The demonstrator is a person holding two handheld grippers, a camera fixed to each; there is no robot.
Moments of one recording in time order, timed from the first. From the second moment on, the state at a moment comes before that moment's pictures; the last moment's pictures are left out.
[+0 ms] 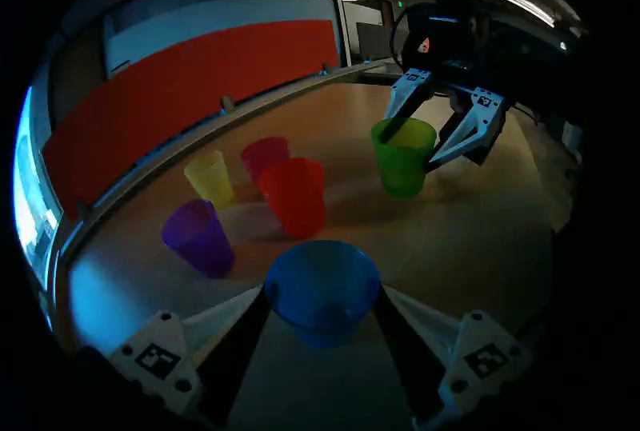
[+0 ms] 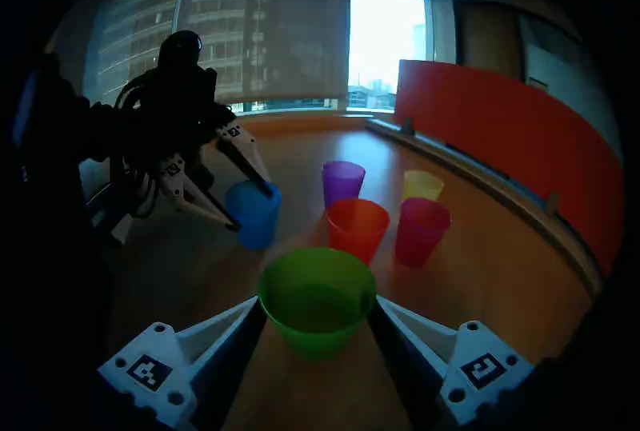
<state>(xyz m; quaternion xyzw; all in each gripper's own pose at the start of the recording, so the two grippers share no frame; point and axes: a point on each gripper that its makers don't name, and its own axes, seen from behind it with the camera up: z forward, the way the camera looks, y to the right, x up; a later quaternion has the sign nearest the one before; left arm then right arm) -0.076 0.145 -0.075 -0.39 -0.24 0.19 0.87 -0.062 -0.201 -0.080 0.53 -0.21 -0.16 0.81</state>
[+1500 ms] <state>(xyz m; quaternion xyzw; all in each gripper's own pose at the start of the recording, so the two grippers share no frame) -0.108 0.110 -0.091 -0.37 -0.31 0.18 0.86 -0.092 -0.194 -0.081 0.52 -0.24 -0.18 0.80</state>
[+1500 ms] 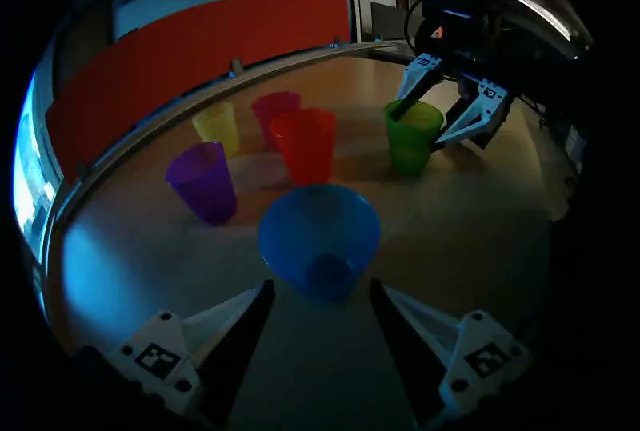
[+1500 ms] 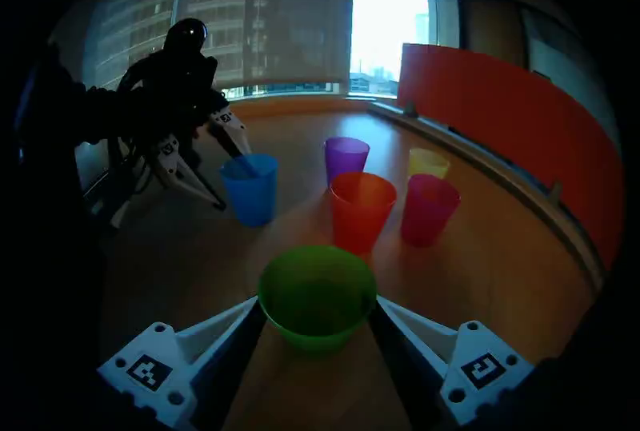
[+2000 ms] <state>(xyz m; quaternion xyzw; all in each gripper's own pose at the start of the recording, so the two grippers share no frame) -0.104 0.107 -0.106 -0.36 -0.30 0.18 0.86 -0.094 -0.190 -0.082 0.52 -0.24 -0.17 0.80</state>
